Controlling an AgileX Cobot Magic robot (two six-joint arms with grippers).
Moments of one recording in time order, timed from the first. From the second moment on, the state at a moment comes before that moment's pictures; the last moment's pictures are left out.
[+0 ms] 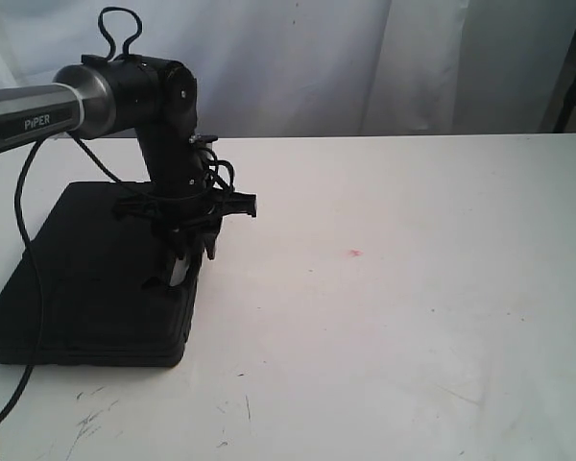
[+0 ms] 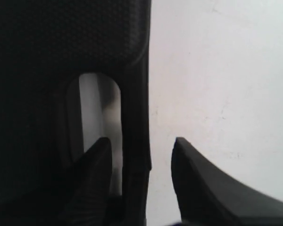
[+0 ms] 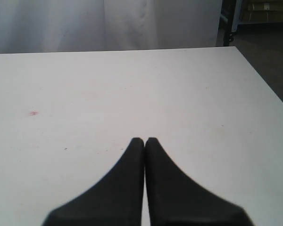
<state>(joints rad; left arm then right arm) -0.42 2.33 -1.88 -0.04 1.22 -0.38 -0.06 0.01 0.00 0.03 0.36 -0.03</state>
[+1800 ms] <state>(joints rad) -0.56 2.38 -1.94 -0.15 1.10 -0.44 -0.06 0.01 0.00 0.03 0.36 -0.03</state>
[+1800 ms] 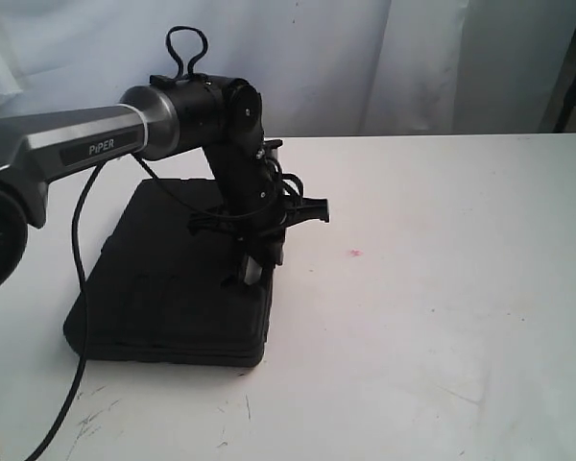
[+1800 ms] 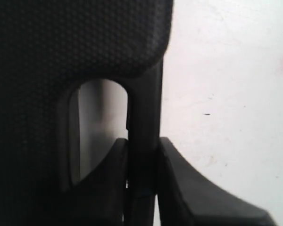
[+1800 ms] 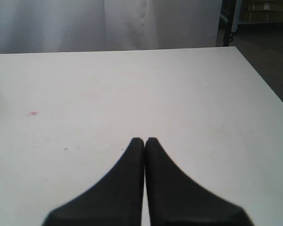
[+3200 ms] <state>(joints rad) -0.63 2.41 -1.95 -0.25 0.91 -0.50 -0.06 0.01 0.00 0.03 0.36 -0.03</state>
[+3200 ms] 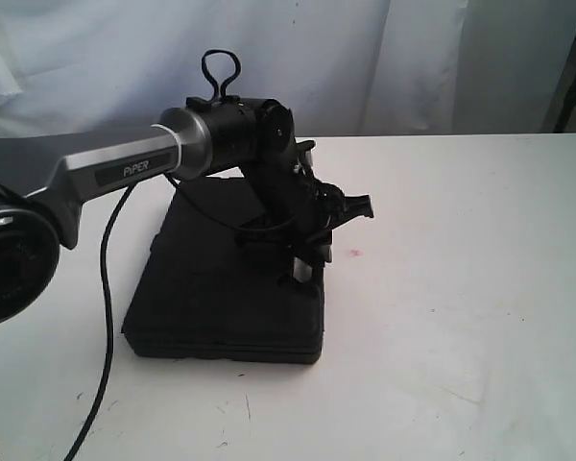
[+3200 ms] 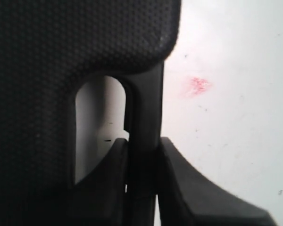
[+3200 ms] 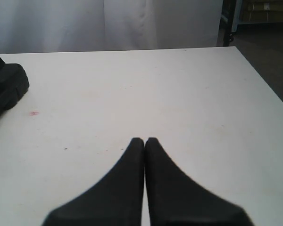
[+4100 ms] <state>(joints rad) -0.66 2.43 -1.95 -0.32 0.82 -0.48 -0.06 0.01 0.00 0.03 0.36 -0.03</state>
